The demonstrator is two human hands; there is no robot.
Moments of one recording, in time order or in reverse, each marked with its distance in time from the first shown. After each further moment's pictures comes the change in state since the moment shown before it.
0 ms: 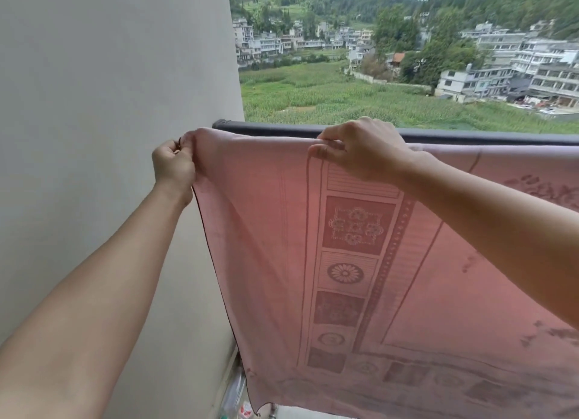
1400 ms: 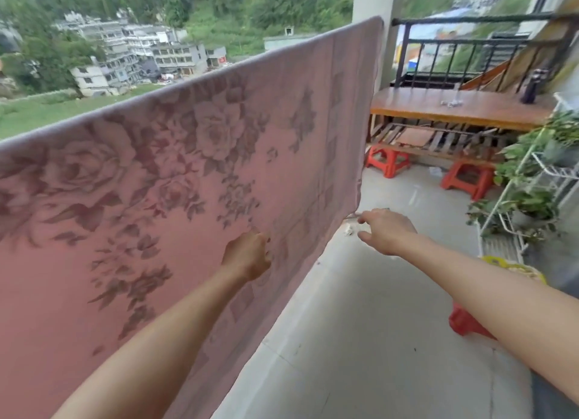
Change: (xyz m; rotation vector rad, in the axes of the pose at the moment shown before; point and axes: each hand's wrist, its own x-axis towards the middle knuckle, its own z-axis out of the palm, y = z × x) left_hand -0.656 -0.100 0.566 0.816 -1.629 1.062; right_hand -0.735 0.315 -0.158 -0.306 -0.388 1.608
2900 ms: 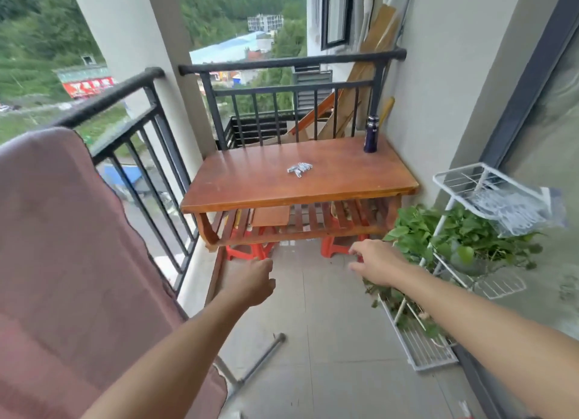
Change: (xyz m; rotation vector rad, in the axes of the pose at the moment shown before) left_hand 1.023 0.539 0.104 0.032 -0.182 0.671; right_hand 0.679 0.696 -0.116 0.140 -0.027 0.589
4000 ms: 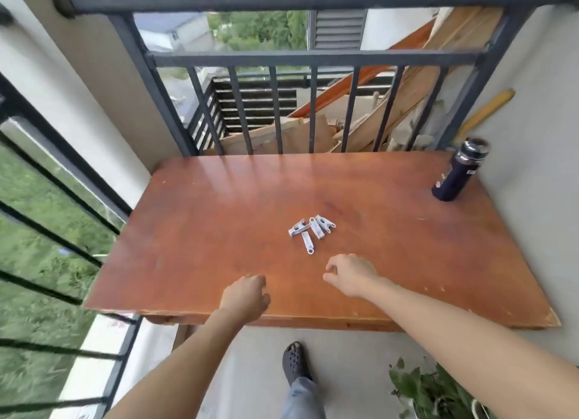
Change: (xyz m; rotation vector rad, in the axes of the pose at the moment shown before) left_hand 0.659 -0.138 0.063 -0.164 -0.312 -0.236; right_hand 0.718 0.068 0.016 0.147 -0.317 0.033
